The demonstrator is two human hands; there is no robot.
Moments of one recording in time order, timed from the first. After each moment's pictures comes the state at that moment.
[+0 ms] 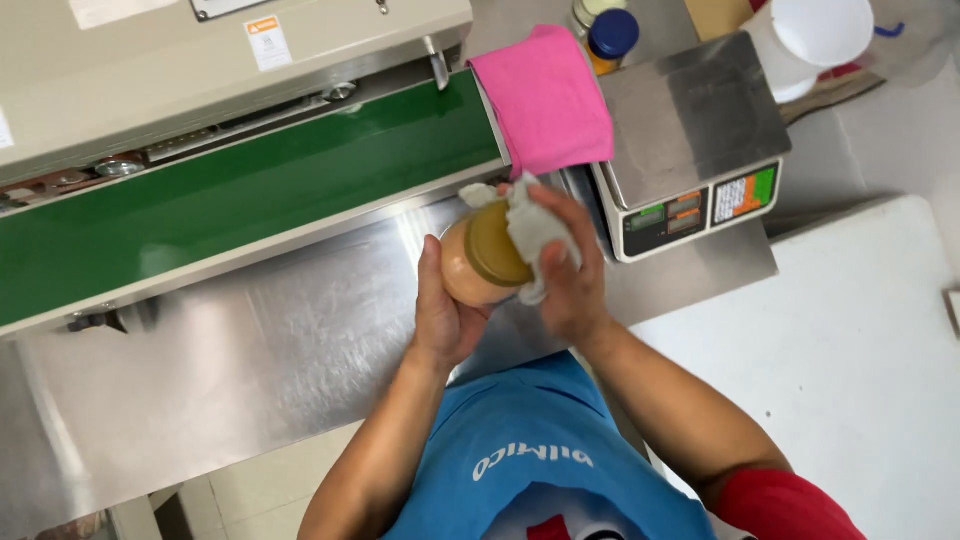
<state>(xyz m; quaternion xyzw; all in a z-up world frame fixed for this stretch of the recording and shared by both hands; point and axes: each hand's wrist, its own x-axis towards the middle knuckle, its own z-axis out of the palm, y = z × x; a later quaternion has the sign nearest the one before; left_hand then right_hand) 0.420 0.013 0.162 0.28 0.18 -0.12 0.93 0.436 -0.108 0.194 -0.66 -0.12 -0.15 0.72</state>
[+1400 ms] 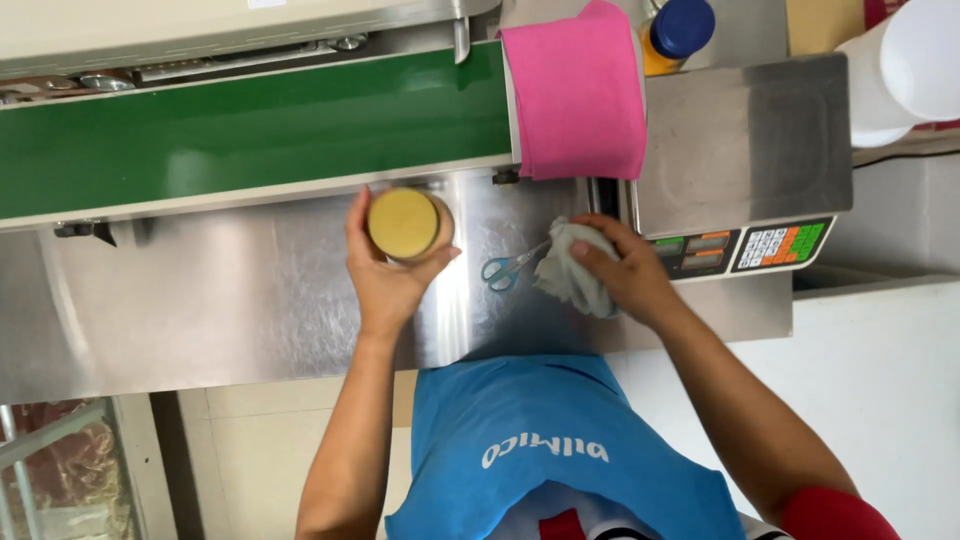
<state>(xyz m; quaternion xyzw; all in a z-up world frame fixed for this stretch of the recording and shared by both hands) 0.433 0.042 0.088 0.75 0.18 0.23 0.60 0.494 -0.255 0.099 -0.79 0.00 0.22 0.57</state>
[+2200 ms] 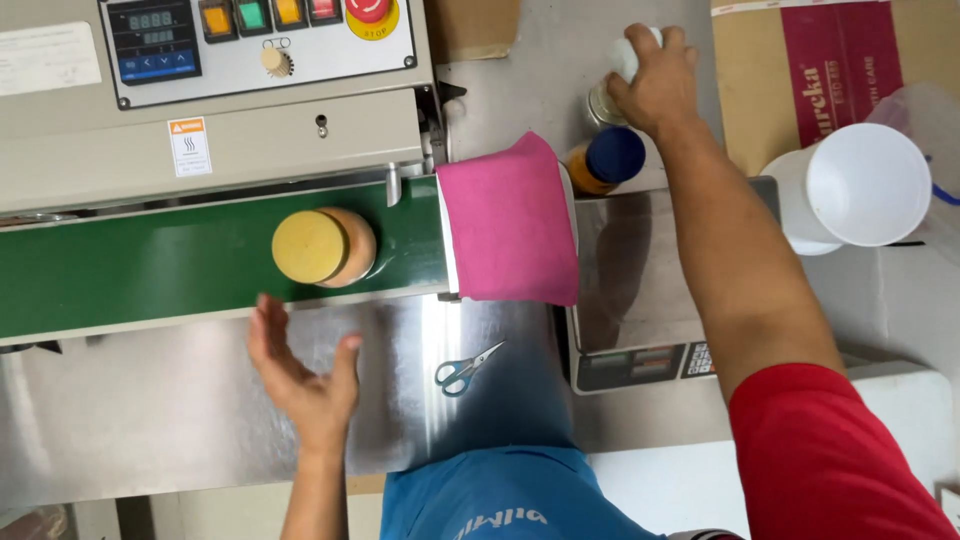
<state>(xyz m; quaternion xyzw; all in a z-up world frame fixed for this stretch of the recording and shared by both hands) 0.468 0.034 0.099 0.82 0.12 0.35 0.44 0.902 -0.316 0.025 -0.96 -0.19 -0.06 0.18</state>
